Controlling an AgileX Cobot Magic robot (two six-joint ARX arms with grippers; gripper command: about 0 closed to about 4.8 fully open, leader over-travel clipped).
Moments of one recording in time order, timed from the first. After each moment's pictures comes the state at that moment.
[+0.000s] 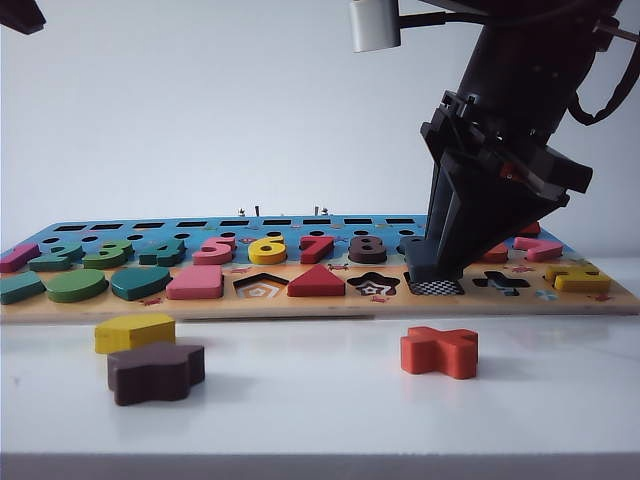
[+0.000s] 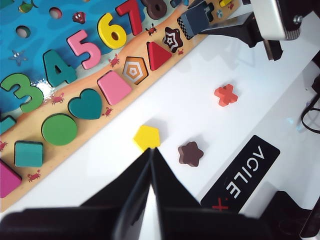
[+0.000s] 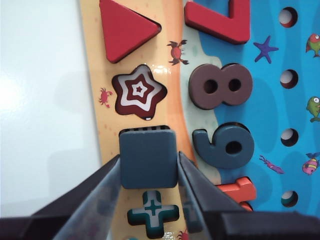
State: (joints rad) left arm -0.40 0.86 0.99 -1.05 0.49 0.10; right arm 0.72 1.39 0.94 -0.57 0.05 -0.87
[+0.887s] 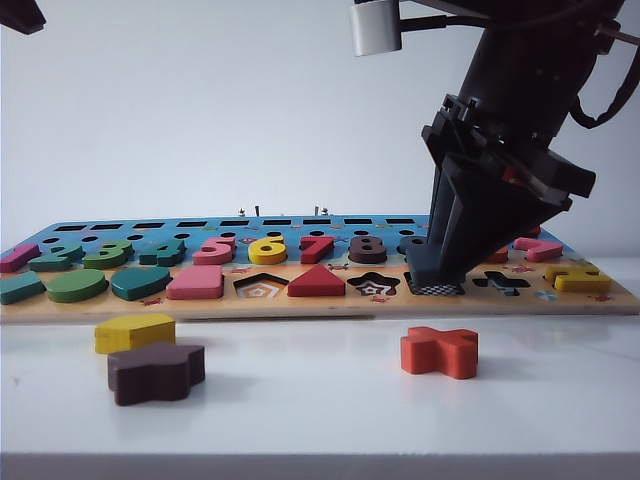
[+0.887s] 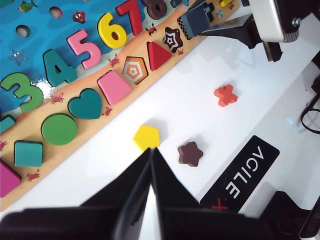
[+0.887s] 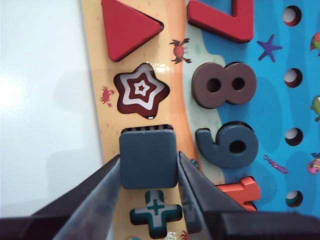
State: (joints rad) left arm -0.40 0.86 0.99 -1.05 0.49 0.10; right arm 0.72 1.39 0.93 -0.57 0.05 -0.87
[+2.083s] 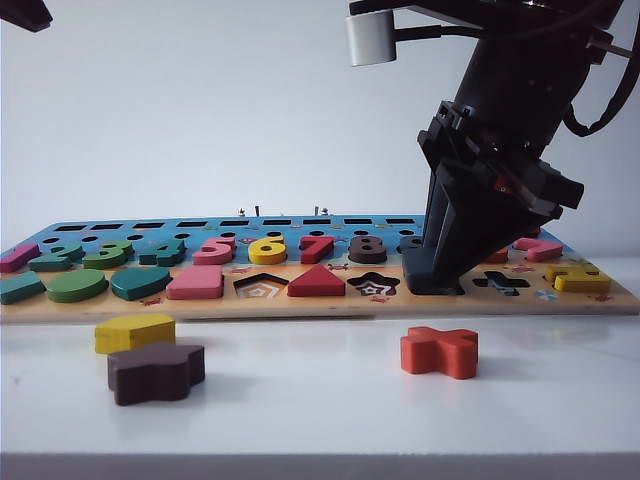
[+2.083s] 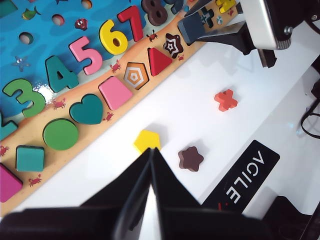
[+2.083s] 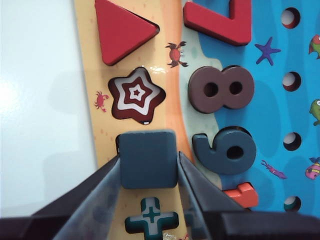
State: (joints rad) left arm -0.40 0.86 0.99 -1.03 0.49 0.09; right arm 0.72 1.40 0.92 -0.54 0.05 -0.87
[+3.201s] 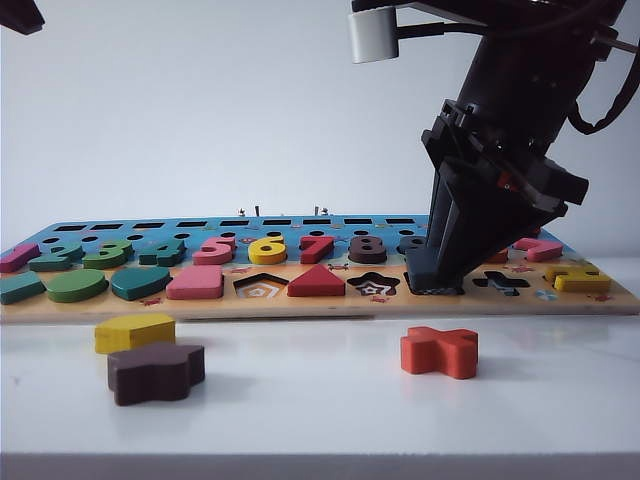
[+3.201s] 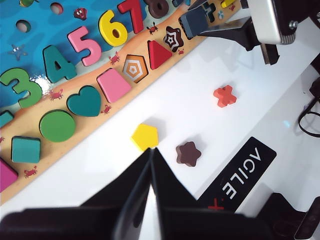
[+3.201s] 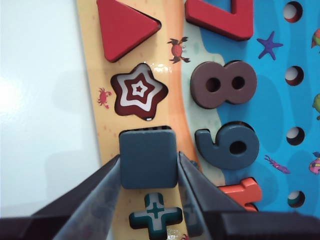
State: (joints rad) left arm -0.40 0.86 0.99 -1.06 0.49 0.07; right arm 0.72 1.39 0.92 -0.55 0.05 -0.85
